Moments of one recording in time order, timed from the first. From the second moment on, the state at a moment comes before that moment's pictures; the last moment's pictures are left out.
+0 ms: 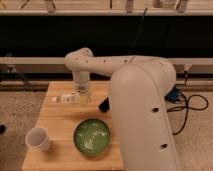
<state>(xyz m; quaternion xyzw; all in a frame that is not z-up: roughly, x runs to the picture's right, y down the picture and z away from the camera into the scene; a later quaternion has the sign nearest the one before) -0.110 0.072 0.791 -0.41 -0.04 -0.03 0.91</state>
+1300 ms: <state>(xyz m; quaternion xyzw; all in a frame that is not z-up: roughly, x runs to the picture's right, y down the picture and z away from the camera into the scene) -0.074 0.156 0.736 -0.44 -0.03 0.00 0.90</state>
